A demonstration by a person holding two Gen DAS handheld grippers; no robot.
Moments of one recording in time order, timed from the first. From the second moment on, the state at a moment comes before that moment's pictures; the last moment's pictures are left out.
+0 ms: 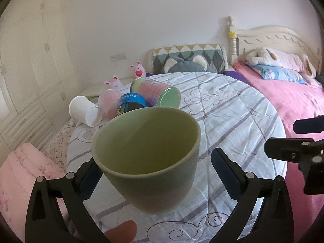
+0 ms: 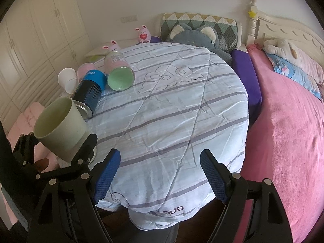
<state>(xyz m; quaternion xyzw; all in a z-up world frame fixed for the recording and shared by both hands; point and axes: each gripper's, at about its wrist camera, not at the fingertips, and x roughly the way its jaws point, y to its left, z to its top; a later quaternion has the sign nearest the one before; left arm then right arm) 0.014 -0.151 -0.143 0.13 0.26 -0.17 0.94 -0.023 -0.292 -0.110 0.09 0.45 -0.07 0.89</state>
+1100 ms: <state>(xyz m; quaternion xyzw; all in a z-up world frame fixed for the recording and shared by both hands) 0.011 -0.079 -0.048 0.09 0.25 -0.09 0.96 -0.035 -0.252 -0.014 0.09 0.31 -0.04 0.94</state>
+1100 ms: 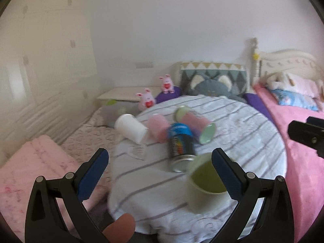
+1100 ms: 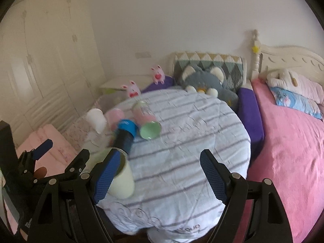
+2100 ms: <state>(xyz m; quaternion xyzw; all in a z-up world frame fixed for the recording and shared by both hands) -0.001 0.021 -0.033 0.12 0.38 -0.04 0.92 -0.047 -0.160 -0.030 0.09 0.32 -0.06 0.94</state>
